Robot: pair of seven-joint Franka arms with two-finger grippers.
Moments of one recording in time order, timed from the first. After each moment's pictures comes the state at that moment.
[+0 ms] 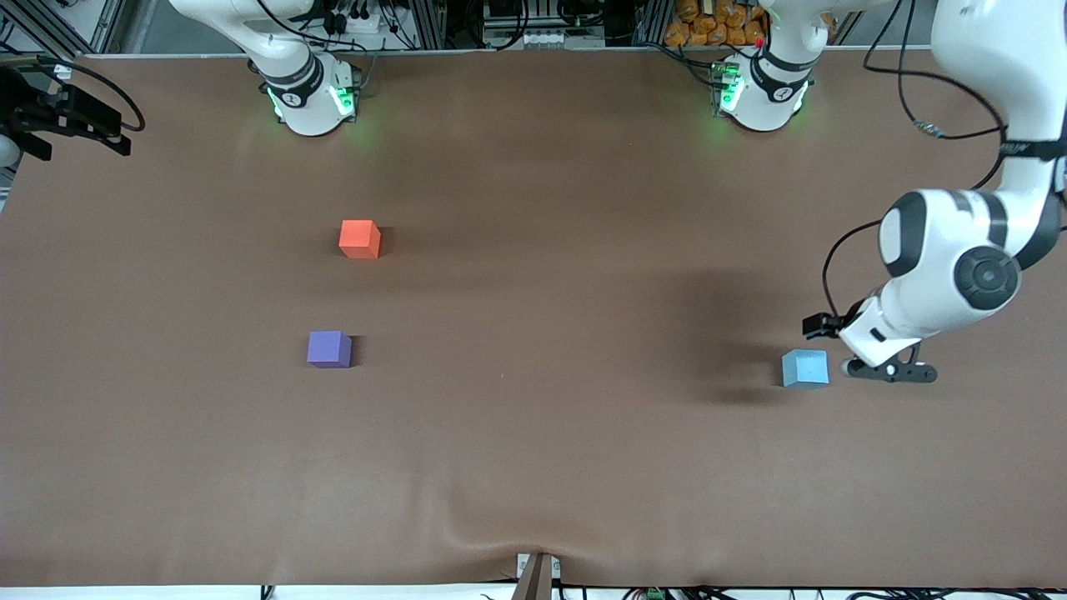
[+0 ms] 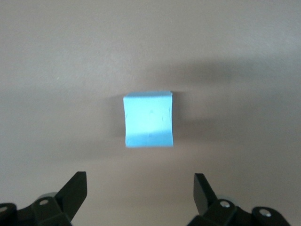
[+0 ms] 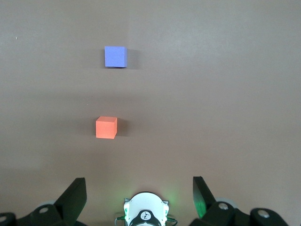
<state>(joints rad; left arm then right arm) 0.03 0.40 -0.08 -1.88 0.08 2.22 0.02 0.03 -0.06 -0.02 -1.46 0.00 1.27 -0.05</state>
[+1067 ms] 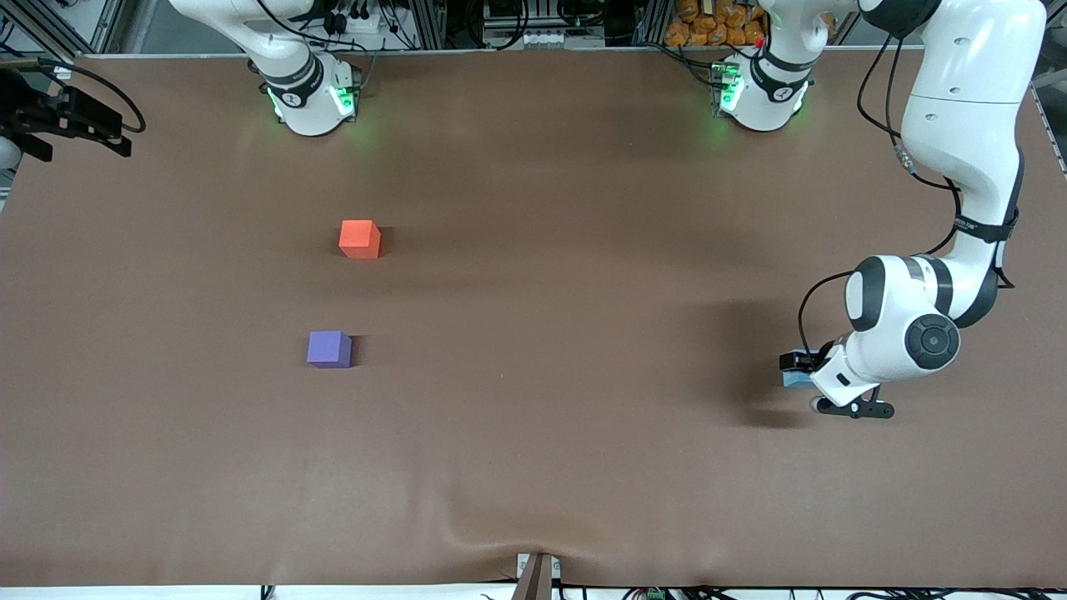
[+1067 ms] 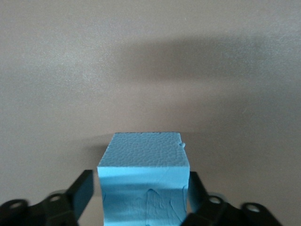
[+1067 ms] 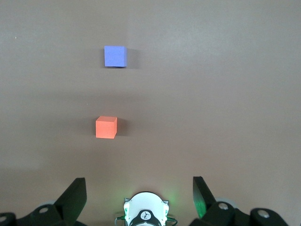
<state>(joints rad) 0.04 0.65 -0.08 -1.73 0.08 2.28 0.01 0.03 -0.06 -0.02 -1.46 0.00 1.26 -0.05</state>
